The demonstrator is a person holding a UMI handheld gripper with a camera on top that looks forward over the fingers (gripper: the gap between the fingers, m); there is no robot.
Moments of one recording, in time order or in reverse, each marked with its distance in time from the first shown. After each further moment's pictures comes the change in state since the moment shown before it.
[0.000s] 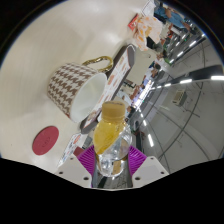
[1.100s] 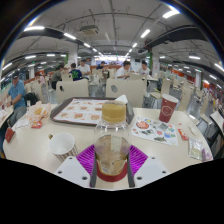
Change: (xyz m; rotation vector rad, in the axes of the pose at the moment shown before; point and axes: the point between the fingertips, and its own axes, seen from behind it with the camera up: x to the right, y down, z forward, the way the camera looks) arm -0.096 -0.013 -0.033 0.106 -0.625 1.935
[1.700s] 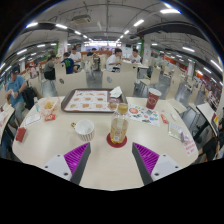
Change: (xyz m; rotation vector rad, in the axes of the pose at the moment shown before) arm -0.037 0.000 -0.162 -0.186 0.111 0.031
